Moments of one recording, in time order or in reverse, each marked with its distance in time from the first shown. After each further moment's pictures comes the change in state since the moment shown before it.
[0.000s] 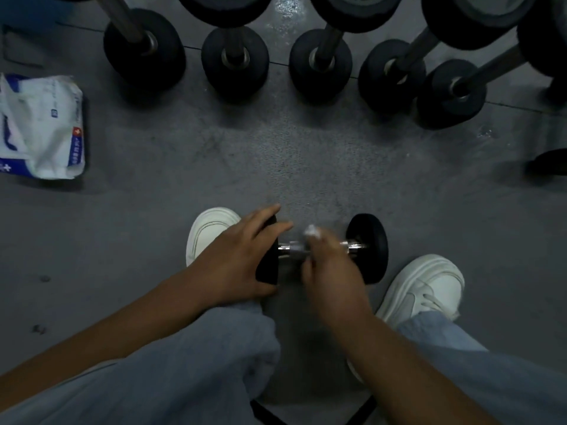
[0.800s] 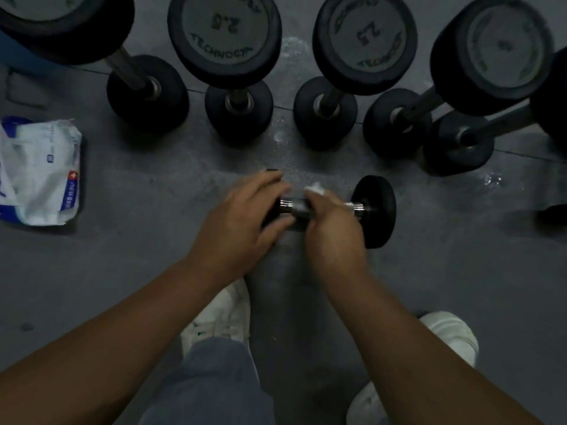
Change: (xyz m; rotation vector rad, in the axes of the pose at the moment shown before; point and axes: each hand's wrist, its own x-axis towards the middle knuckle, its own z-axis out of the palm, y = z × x) left_hand 0.092 -0.020 -0.059 -0.027 0.381 -0.105; right_hand 0.133 -0.027 -0.046 0.112 0.188 -0.004
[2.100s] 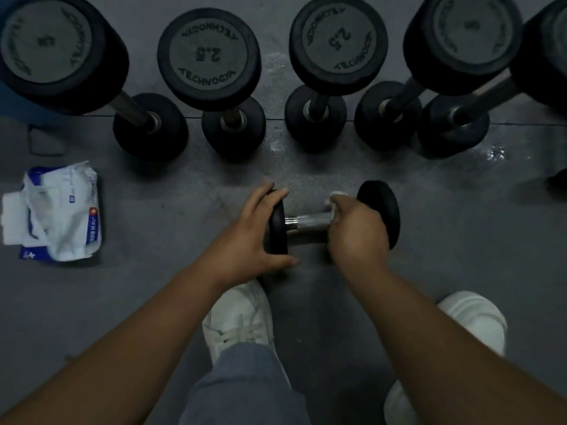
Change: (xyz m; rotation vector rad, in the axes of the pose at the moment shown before) left_hand -0.002 -0.014 -0.003 -0.145 -0.346 -0.106; right_hand -0.003 0.013 -0.008 -0.024 0.108 0.313
